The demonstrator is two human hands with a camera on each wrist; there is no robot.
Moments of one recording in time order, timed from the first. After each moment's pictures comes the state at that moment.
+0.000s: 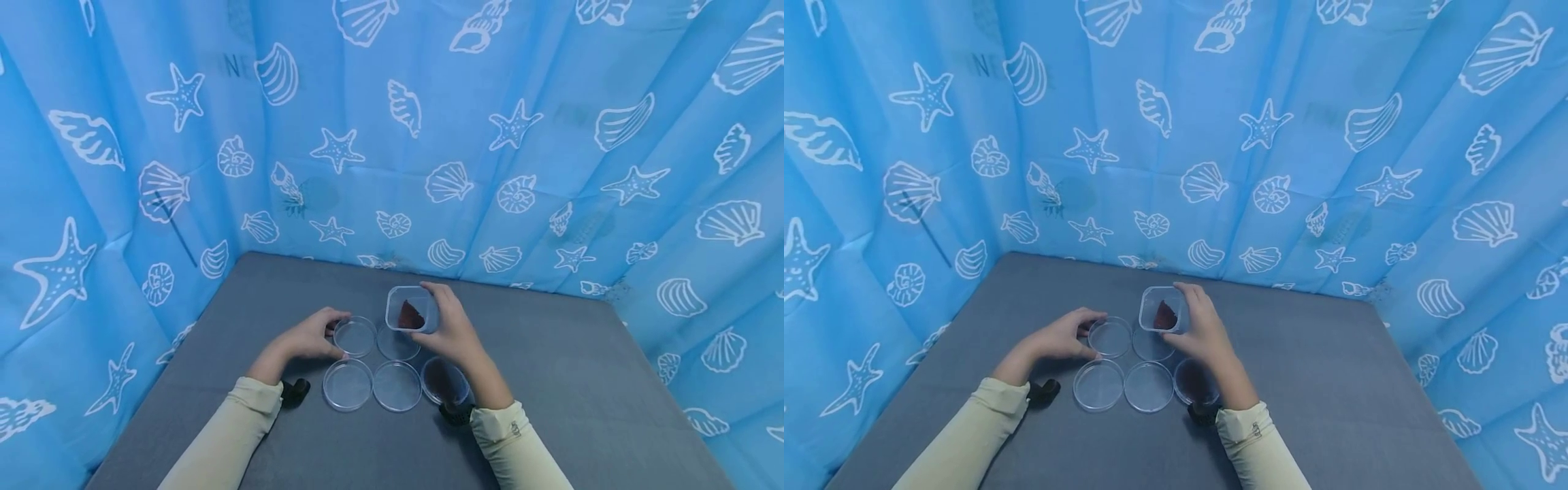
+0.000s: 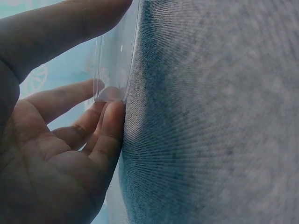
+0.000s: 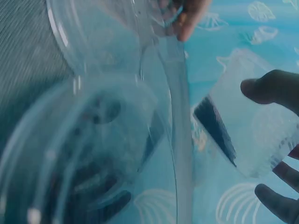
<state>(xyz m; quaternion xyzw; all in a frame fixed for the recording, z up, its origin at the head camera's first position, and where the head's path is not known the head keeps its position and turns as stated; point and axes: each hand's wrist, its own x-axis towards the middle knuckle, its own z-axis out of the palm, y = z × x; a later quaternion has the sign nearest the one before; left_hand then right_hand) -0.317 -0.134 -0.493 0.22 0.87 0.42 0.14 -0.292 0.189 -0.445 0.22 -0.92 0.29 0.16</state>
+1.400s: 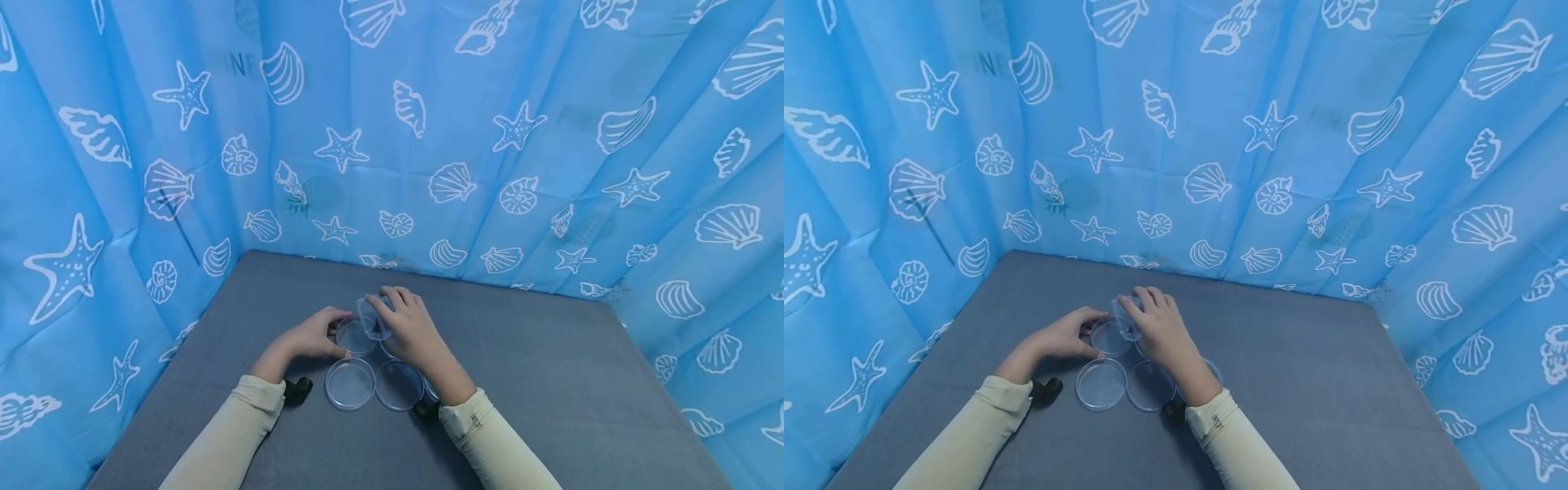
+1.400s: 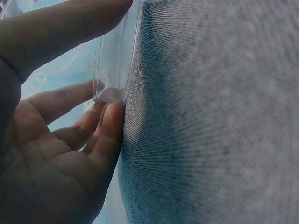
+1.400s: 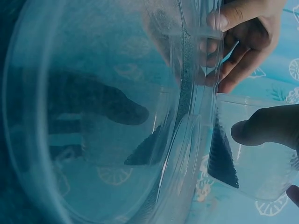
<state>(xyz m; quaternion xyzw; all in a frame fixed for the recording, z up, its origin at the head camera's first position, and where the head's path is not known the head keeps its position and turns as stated) -0.315 -0.137 -0.492 0.22 0.86 0.43 0.14 -0.293 0.118 -0.451 0.36 -0.89 0.07 0.26</state>
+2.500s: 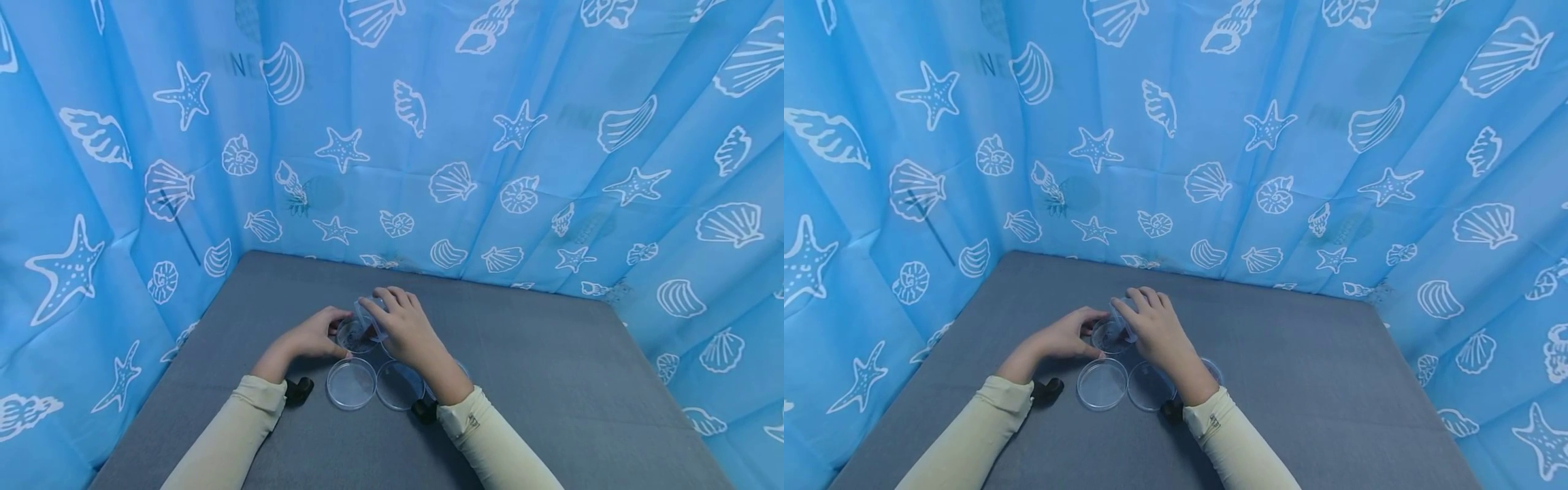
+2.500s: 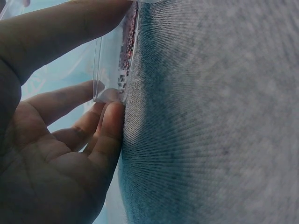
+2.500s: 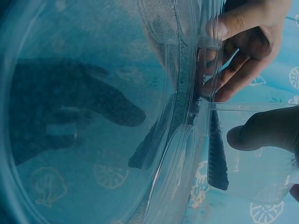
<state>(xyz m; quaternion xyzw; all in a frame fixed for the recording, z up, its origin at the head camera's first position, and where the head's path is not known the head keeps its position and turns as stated) -0.315 -0.135 -0.492 0.22 0.86 0.44 0.14 -0.289 0.110 -0.446 0.37 -0.90 0.04 0.22</state>
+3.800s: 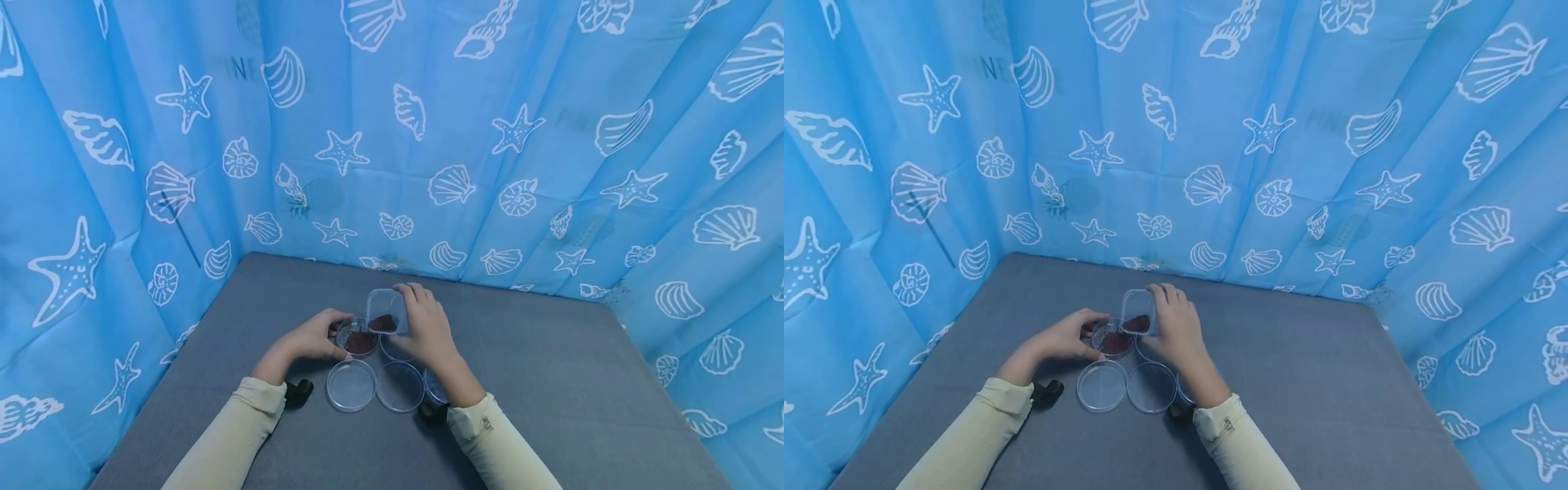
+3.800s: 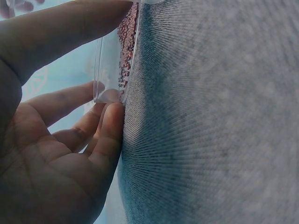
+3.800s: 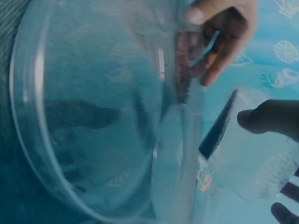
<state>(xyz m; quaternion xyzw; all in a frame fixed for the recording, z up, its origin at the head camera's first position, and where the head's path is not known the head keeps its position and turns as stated) -0.316 -0.136 -0.493 0.21 0.86 0.44 0.14 -0.290 0.132 -0.446 0.21 -0.94 0.16 0.21</state>
